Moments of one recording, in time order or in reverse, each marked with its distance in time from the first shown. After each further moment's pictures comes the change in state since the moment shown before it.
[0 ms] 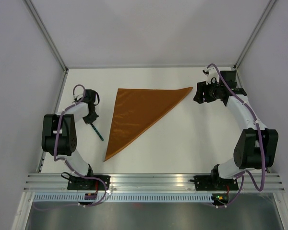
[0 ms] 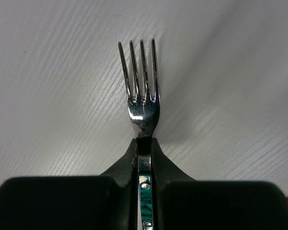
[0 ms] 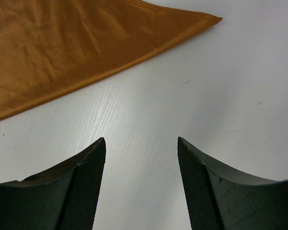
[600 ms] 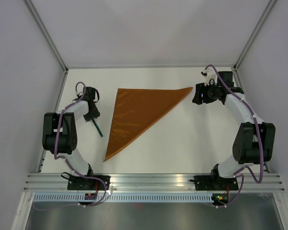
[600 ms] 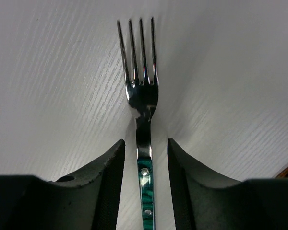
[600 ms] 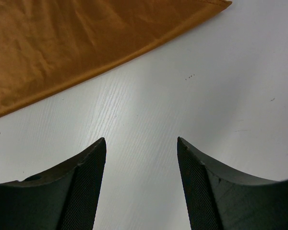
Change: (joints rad) left arm 0.004 0.056 0.077 0.043 0.078 0.100; right arm 0.000 0.071 0.004 0.000 -0.004 0.010
